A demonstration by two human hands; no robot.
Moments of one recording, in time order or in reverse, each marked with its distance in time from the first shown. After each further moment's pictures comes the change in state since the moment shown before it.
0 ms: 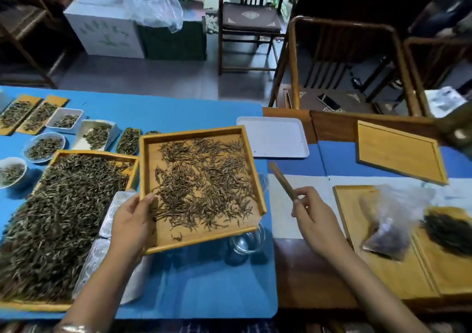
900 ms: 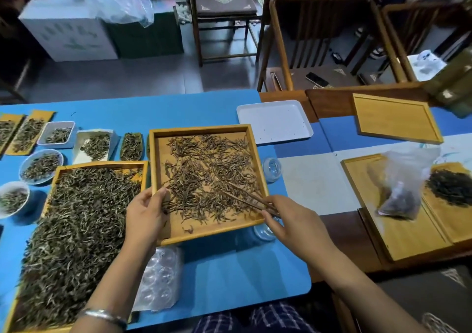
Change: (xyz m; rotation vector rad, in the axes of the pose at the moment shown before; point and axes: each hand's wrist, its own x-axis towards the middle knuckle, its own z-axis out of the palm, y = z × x) left_hand 0.056 0.000 -0.036 0.177 -0.132 0.078; right_hand -0.034 -0.070 0.077 -0.437 -0.083 -0.117
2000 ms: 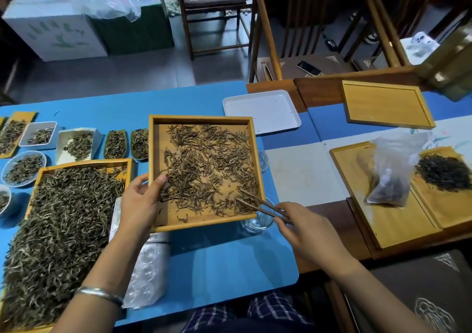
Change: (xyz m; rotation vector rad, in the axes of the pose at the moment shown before) left_hand -0.001 0.011 0.032 0.018 -0.068 0.034; right_hand -0.034 0.063 0.006 -0.009 -0.021 0.029
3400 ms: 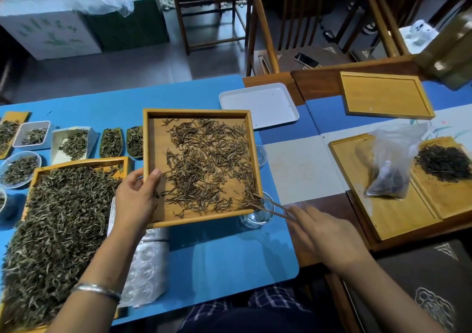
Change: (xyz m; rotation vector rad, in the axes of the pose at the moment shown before) left_hand -0.002 0.009 0.001 0.062 0.007 0.074; right_hand -0.026 0.004 -0.023 -0.369 0.054 -0.081
